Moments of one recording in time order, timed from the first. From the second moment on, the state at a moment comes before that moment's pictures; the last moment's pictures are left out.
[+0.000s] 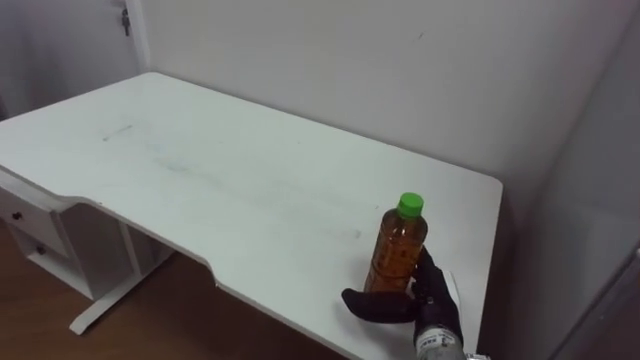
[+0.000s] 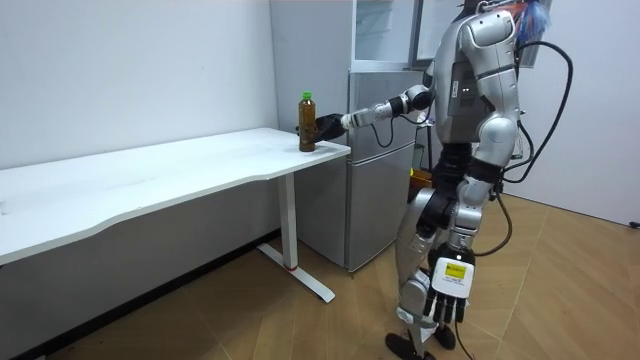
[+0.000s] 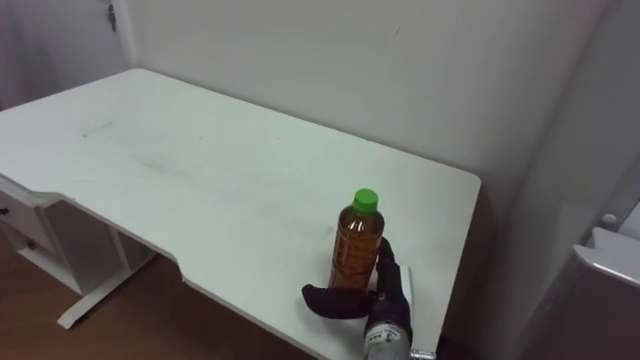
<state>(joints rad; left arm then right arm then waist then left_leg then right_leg) 0.24 0.23 -0.08 1.00 -0.04 0.17 0.10 -0.52 -0.15 0.36 0.59 0.44 0.03 -0.56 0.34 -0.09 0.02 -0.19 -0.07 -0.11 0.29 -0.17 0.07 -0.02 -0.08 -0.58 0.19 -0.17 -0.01</state>
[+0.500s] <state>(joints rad) 0.25 0.23 -0.10 1.00 -0.09 0.17 0.13 -0.55 -0.16 0.33 0.59 0.47 0.02 -0.59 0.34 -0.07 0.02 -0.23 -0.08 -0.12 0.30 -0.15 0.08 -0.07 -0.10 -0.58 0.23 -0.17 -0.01</state>
